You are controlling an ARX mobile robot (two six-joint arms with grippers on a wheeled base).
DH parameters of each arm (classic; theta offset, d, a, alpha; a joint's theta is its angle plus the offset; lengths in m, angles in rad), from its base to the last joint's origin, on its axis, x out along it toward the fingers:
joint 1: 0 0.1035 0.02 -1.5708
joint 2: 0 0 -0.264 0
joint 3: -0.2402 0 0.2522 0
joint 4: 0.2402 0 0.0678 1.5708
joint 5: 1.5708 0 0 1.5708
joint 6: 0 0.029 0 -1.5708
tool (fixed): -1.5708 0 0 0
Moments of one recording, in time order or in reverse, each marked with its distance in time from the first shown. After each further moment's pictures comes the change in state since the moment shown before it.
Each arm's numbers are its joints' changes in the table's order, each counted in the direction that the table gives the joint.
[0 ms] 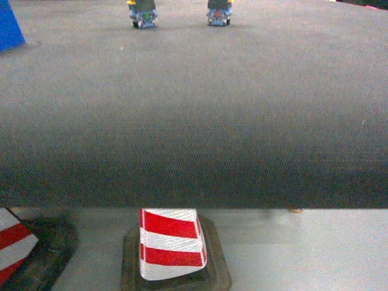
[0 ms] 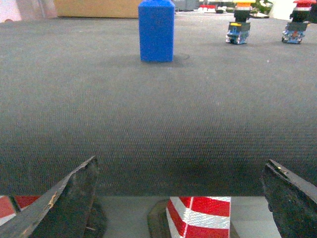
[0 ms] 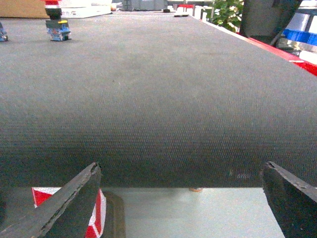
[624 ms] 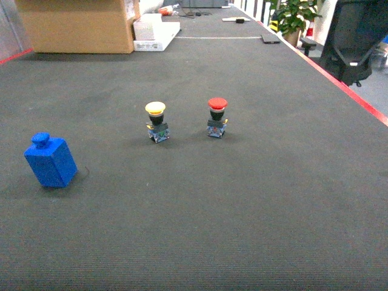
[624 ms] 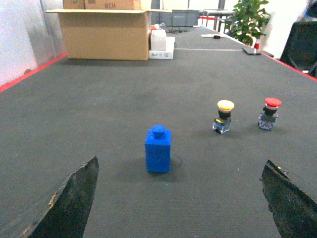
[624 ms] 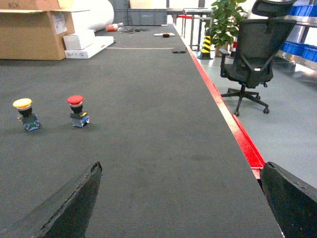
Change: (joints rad) left arm 0.000 0.000 0.000 0.000 0.001 0.000; right arm 0.000 0.000 0.000 0.001 -0.001 -0.001
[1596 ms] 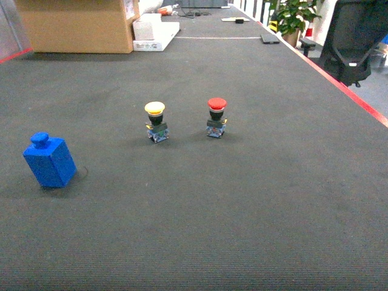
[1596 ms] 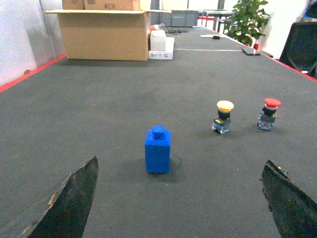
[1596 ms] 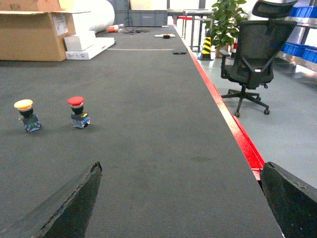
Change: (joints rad) left arm 0.000 0.000 0.000 0.000 -0.002 0.000; right arm 0.000 0.000 0.000 -0.002 0.001 0.000
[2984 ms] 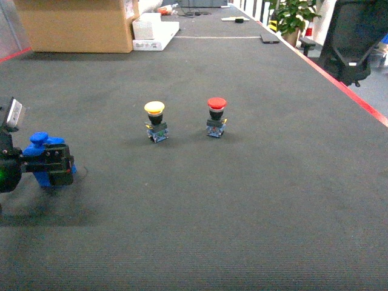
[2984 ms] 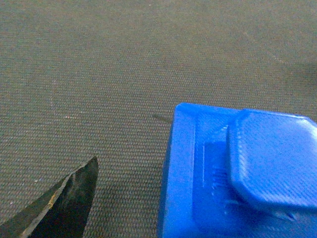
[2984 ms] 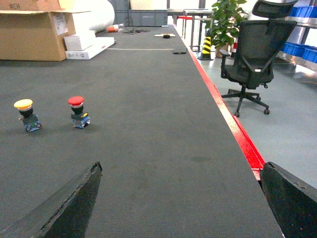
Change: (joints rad) left arm 0.069 2.069 -0.792 -0.792 -0.052 -0.021; right arm 0.000 0.000 0.000 0.000 0.000 0.000
